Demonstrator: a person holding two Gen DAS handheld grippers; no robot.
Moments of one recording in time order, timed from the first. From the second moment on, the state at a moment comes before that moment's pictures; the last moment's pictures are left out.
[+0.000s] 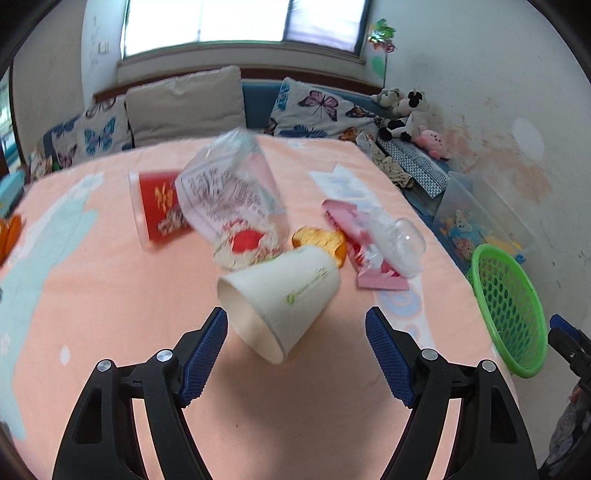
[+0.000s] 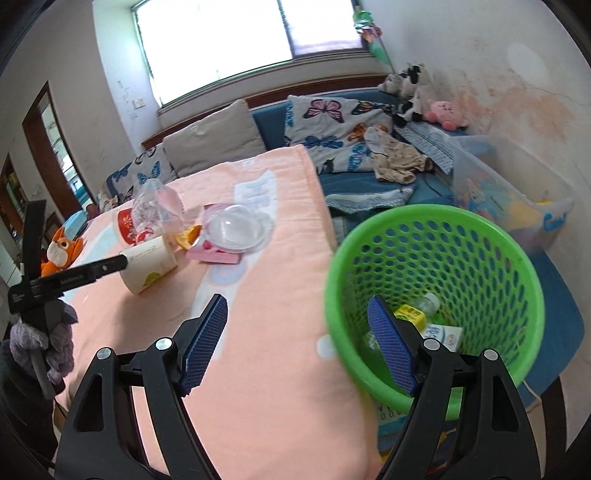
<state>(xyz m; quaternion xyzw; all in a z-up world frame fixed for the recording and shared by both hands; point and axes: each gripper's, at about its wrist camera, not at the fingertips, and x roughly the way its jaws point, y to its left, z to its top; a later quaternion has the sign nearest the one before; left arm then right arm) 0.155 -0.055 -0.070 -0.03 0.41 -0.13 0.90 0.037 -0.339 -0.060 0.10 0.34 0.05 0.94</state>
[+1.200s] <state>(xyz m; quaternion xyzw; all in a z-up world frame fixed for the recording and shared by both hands) 0.180 -0.054 -0.101 -0.11 0.43 -0.20 0.88 0.193 -0.272 -0.083 0.08 0.38 0.13 0.91</state>
